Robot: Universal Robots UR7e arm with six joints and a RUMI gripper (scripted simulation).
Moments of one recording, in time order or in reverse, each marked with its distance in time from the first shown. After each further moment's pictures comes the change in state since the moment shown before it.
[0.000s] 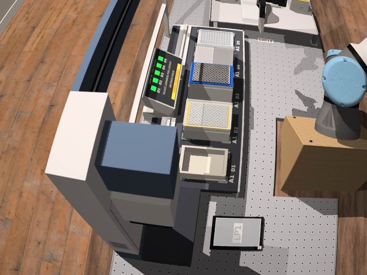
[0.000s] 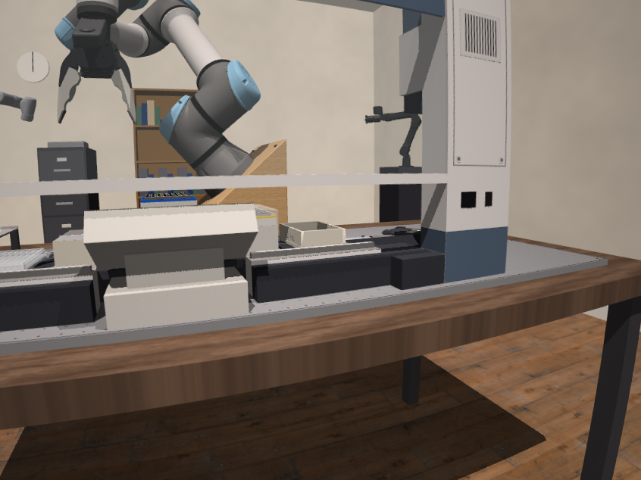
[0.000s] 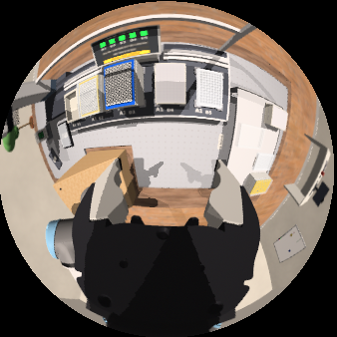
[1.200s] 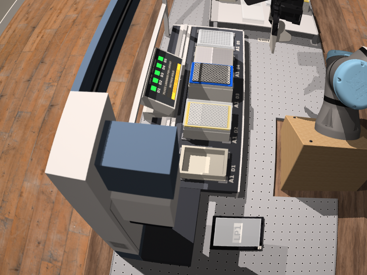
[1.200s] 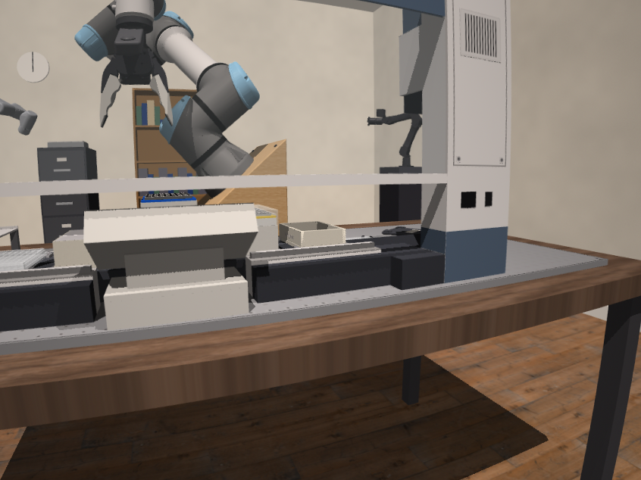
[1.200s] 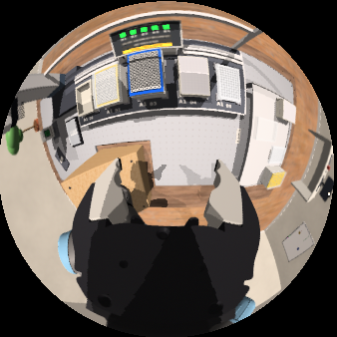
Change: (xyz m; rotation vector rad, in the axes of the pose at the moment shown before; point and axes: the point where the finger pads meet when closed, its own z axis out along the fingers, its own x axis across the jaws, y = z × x) arm -0.070 0.031 0.002 0.026 -0.022 0.050
